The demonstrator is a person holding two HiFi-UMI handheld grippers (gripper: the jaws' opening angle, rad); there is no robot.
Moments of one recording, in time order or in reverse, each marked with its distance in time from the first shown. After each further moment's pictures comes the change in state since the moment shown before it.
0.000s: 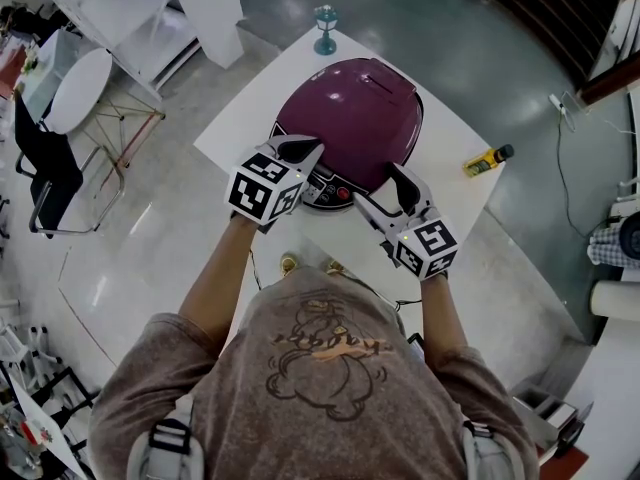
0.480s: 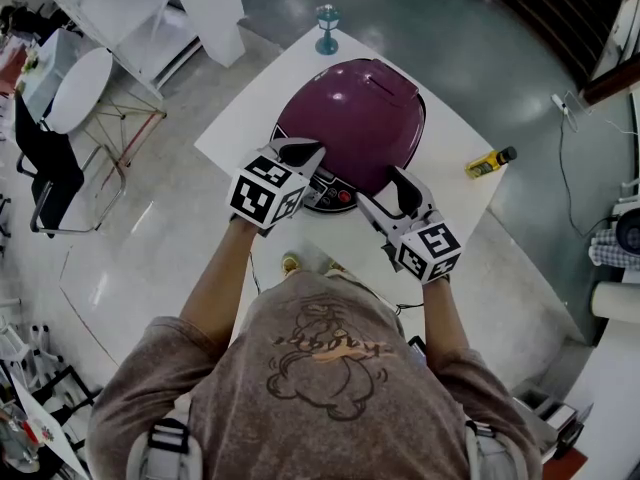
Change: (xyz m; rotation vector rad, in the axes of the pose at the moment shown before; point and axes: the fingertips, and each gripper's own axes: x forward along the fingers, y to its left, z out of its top) left arm 0.003 0.000 -0.003 0.010 0.036 0.002; right arm 0.000 -0.004 0.001 0.061 0.003 -0.009
